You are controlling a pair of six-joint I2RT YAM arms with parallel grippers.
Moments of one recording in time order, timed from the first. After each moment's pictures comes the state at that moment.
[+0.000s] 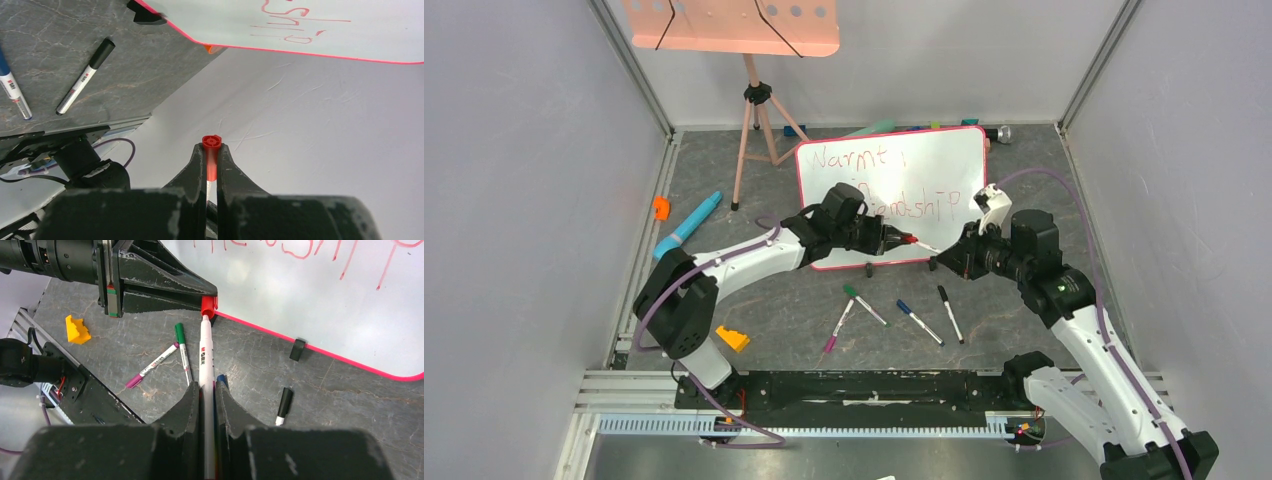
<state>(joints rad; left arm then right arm) -0.78 1.63 1.10 -0.14 0.28 -2.03 0.32 0.80 0.77 -0.49 -0.43 0.24</state>
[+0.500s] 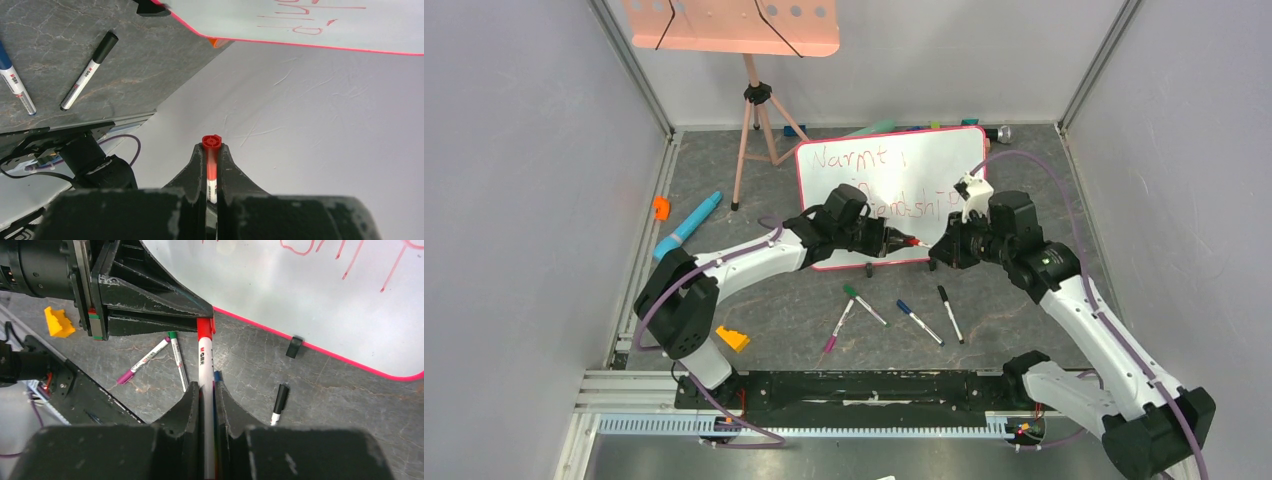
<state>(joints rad) -0.79 1.64 1.11 -0.14 0.29 -2.02 0.37 0.96 0.89 -0.55 -0.35 0.22</state>
